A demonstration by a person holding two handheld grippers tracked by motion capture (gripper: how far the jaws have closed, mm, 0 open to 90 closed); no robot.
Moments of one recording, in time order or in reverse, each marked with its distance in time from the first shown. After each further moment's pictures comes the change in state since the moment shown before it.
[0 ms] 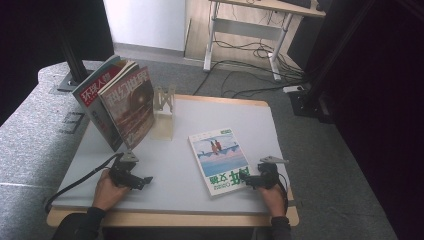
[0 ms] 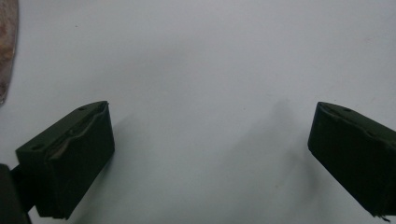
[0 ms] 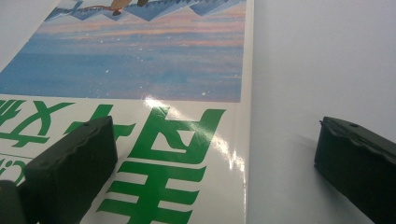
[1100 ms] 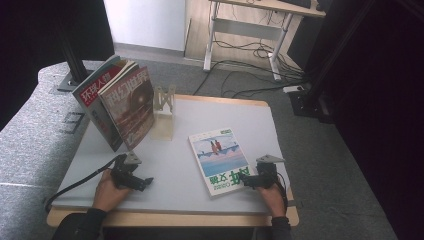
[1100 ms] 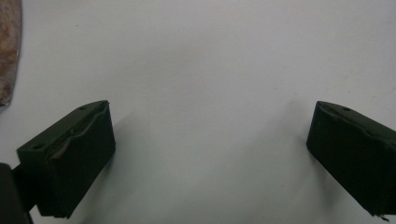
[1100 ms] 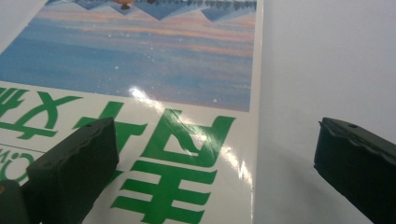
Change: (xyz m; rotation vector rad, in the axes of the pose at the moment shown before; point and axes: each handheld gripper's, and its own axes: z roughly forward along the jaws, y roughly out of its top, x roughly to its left) left arm -0.006 0.001 0.003 0.028 0.047 0.040; right arm 0.015 0.010 -0.005 0.028 -0.060 -0.104
